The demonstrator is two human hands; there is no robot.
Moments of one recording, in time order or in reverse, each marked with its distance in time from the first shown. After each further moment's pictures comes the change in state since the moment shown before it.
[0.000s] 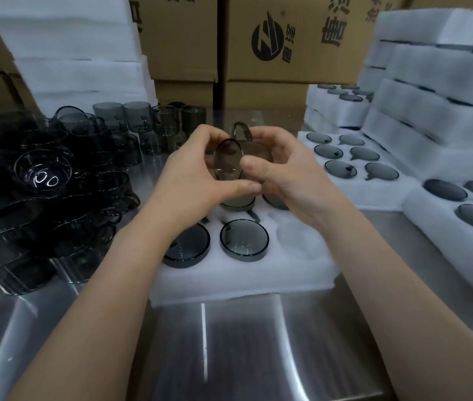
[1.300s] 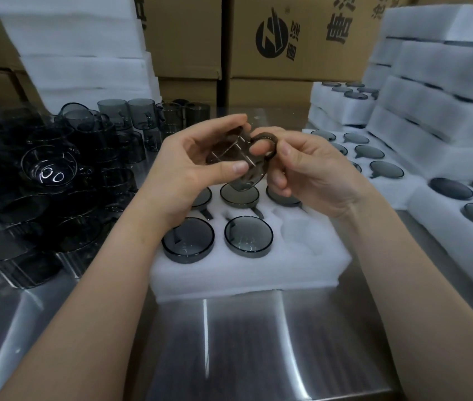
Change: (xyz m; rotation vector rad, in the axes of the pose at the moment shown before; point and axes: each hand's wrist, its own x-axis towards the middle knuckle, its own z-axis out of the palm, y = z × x) left_hand 0.001 -0.004 -0.009 -0.482 -0.088 0.100; right_hand -0.004 -0.012 -0.018 0.109 -0.306 -0.048
